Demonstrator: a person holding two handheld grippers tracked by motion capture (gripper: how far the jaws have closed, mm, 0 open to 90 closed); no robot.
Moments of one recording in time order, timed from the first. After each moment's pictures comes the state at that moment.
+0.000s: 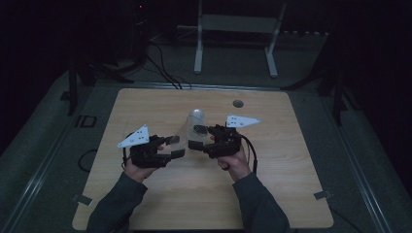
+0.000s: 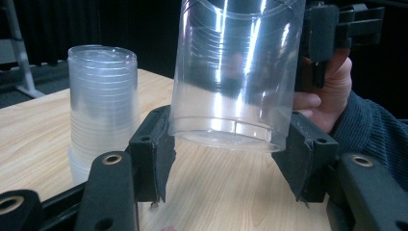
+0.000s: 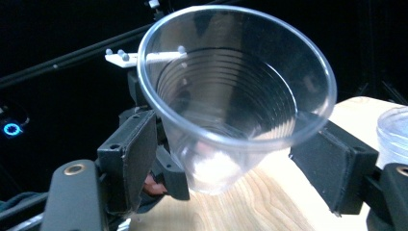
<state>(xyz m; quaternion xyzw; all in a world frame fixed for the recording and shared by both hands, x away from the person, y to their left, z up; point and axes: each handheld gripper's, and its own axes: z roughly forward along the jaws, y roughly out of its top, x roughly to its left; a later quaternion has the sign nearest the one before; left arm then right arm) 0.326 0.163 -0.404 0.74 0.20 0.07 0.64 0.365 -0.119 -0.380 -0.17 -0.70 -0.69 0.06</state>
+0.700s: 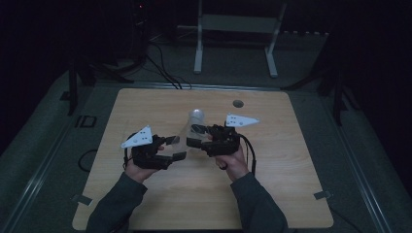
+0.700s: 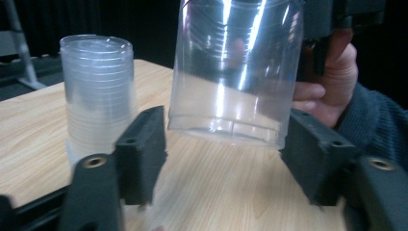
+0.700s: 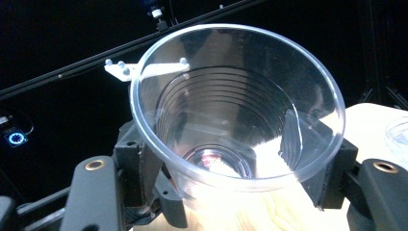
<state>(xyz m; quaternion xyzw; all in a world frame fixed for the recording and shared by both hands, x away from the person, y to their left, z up) 0.325 0.159 -0.402 0.76 0.20 0.09 0.61 0.366 -0.116 -0.380 -0.17 -0.70 -0.70 0.05</state>
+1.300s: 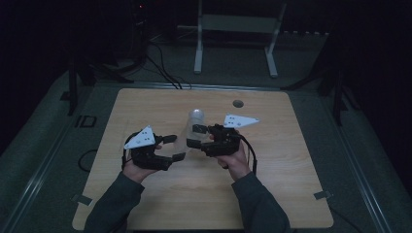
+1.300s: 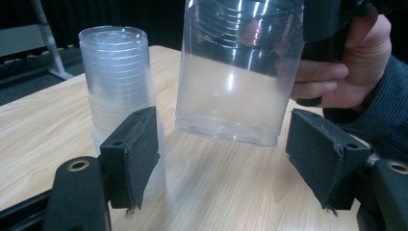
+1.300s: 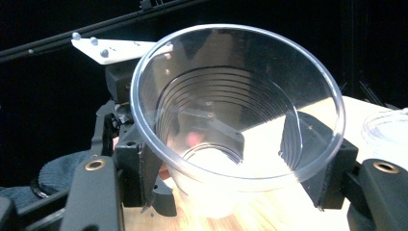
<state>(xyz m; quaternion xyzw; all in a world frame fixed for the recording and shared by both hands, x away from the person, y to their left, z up) 0.321 0.157 -0.397 0.78 0.21 0.12 0.58 0.363 -0.116 -0.375 -0.17 -0.73 -0.67 0.01</state>
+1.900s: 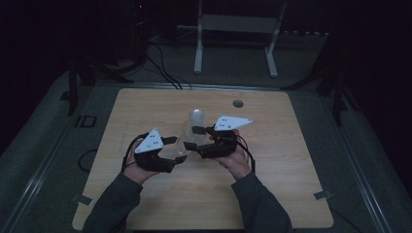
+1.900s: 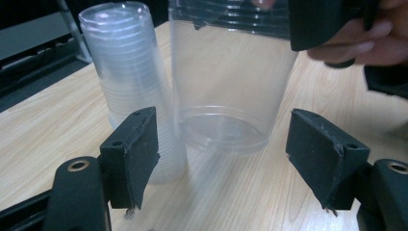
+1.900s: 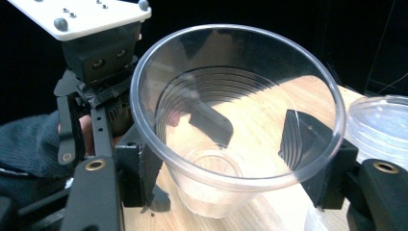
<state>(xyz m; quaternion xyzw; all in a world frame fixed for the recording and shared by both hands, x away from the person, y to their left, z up) 0.316 0.143 -0.397 0.82 0.21 0.18 0.50 0.355 -0.104 -0.368 -0.17 -0.78 -0.60 -0.05</state>
